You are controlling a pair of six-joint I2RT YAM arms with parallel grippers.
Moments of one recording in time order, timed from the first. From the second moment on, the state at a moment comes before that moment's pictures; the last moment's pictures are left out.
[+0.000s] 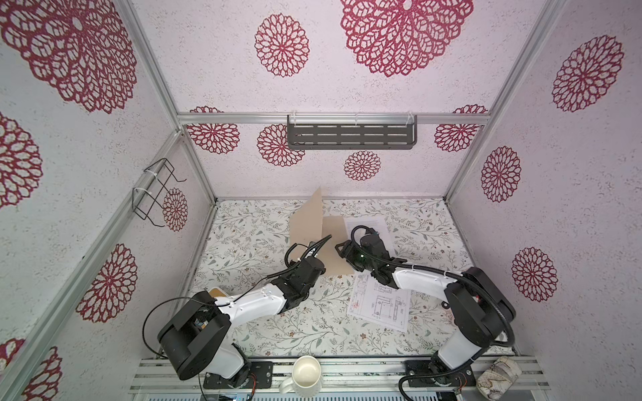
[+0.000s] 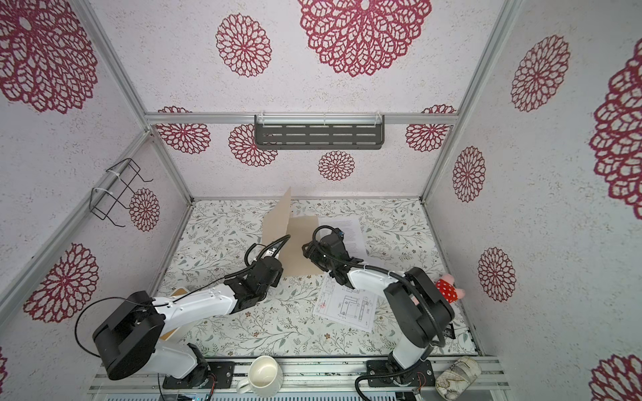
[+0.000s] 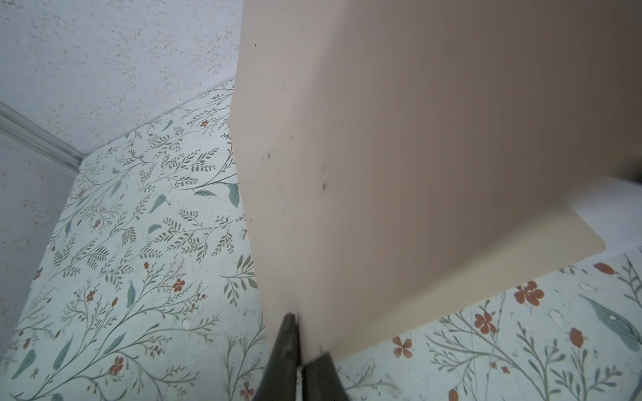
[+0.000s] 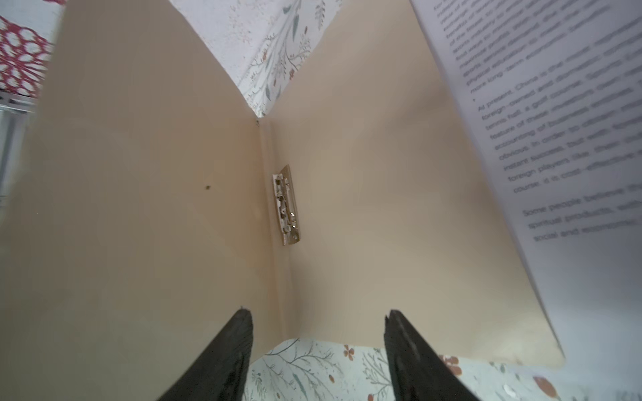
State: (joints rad) left arm -0.79 1.46 0.70 0.05 -0.66 -0.14; right arm 0.66 1.70 0.90 0.24 -0.08 1.14
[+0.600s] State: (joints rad) left arm -0.70 1.29 0.53 0.12 -0.64 -0.40; right arm 0.66 1.89 0.96 0.23 -0.12 1.11
